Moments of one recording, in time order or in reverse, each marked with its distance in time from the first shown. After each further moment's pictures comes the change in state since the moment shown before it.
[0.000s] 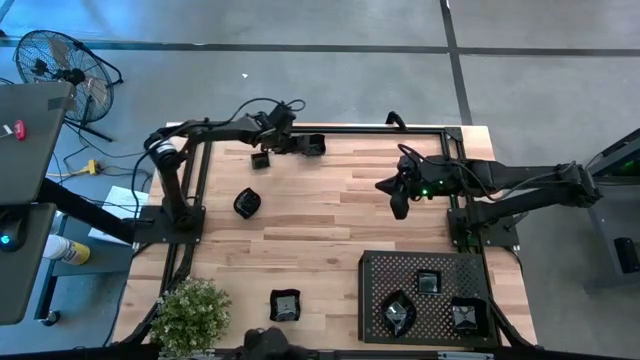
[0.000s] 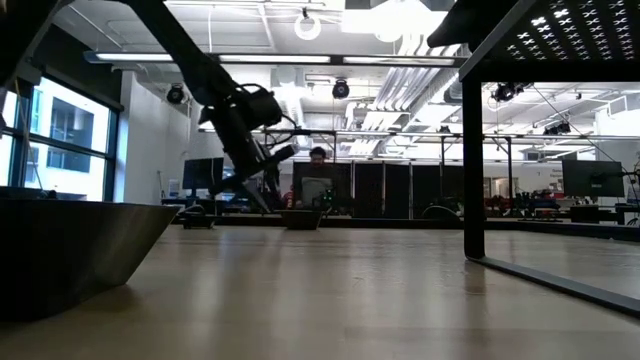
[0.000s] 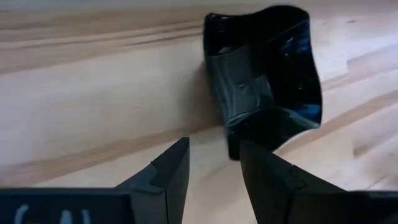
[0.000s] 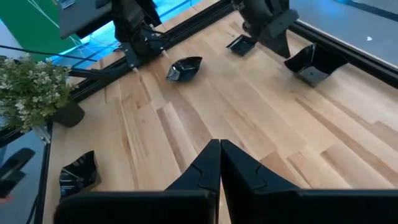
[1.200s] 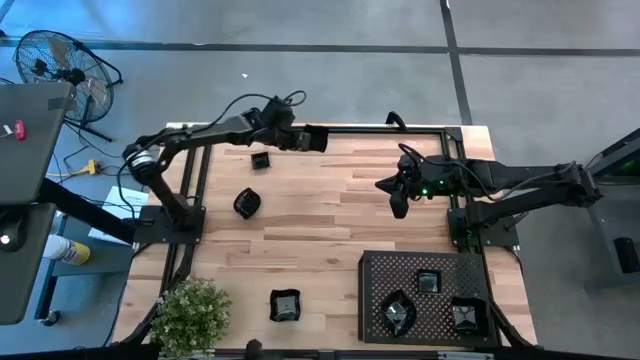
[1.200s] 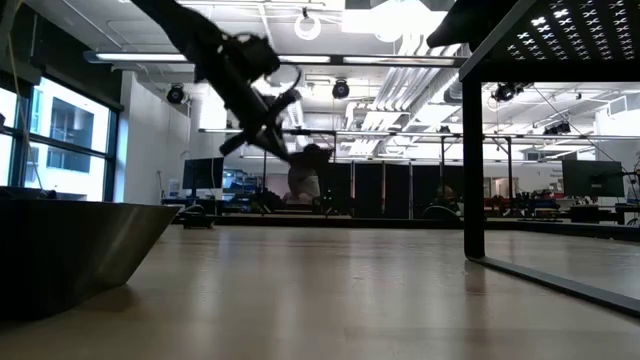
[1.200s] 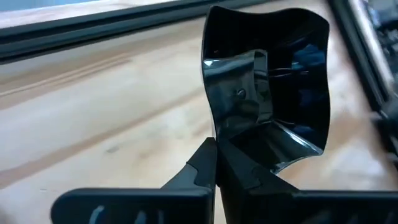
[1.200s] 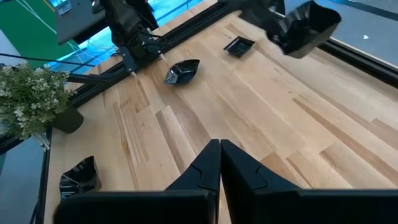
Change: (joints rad) left arm -0.089 -0.204 0.009 -0.036 -0.002 0.108; right arm 0.001 0.000 0.001 0.002 0.015 0.025
